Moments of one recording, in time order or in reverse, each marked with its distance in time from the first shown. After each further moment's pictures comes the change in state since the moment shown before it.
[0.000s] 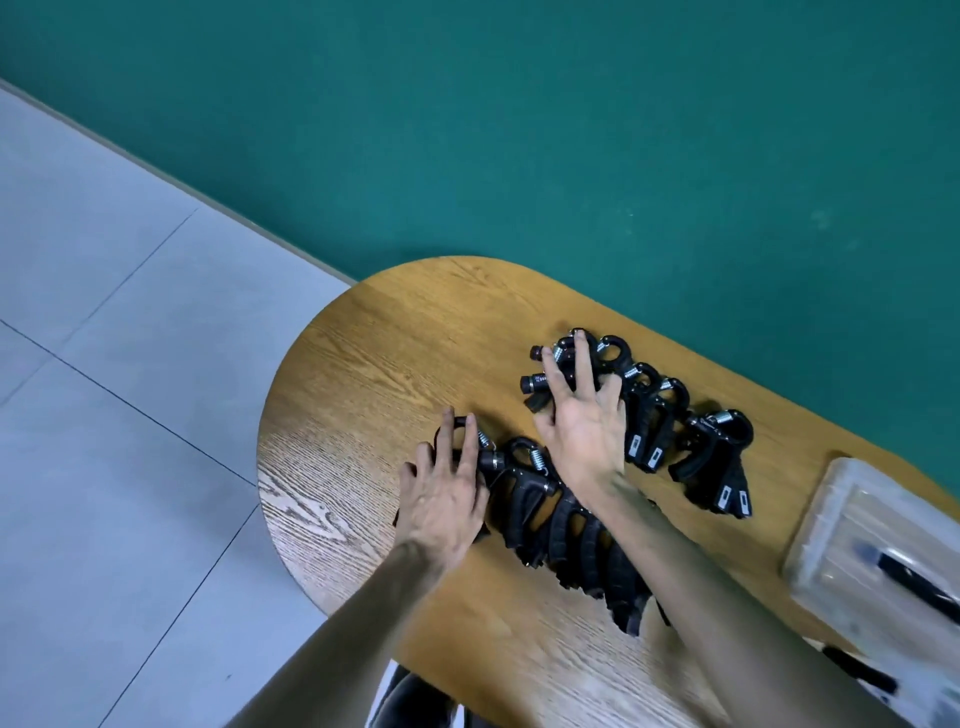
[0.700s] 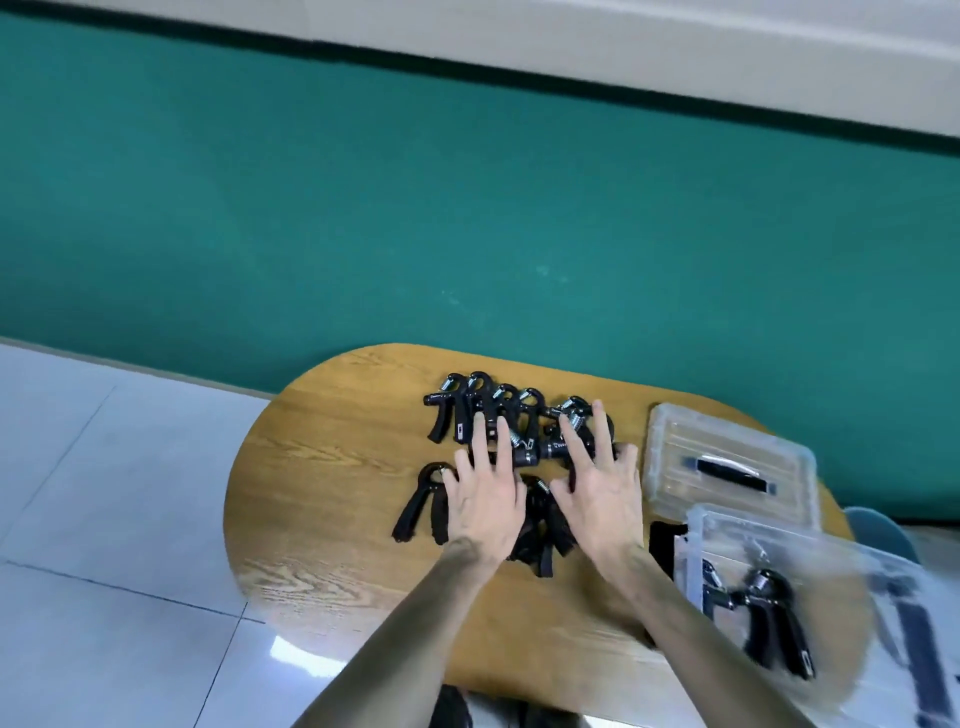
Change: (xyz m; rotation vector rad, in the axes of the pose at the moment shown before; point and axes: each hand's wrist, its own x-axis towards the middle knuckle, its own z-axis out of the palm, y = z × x) left_hand -0.097 0.170 -0.080 0.025 0.261 0.217; right_hand -0.196 0.084 -0.138 0.104 0.219 0.330
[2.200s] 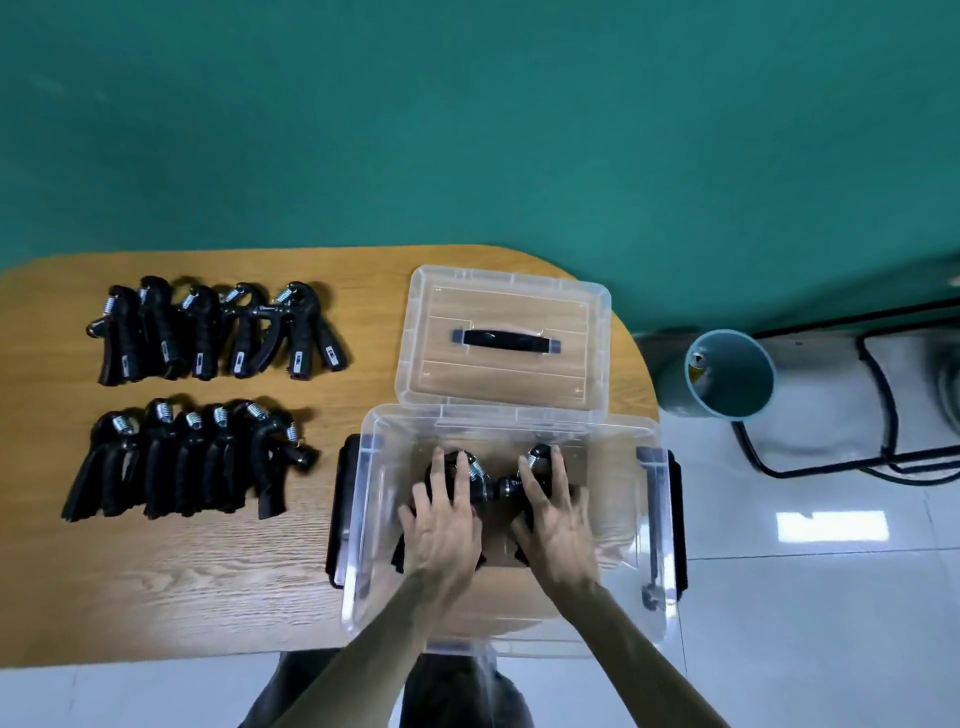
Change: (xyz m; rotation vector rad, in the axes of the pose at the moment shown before) left_hand -0.073 0.317 0.254 0.143 -0.401 0.120; right_hand -0.150 0.400 0.087 0.276 -0.467 0.316
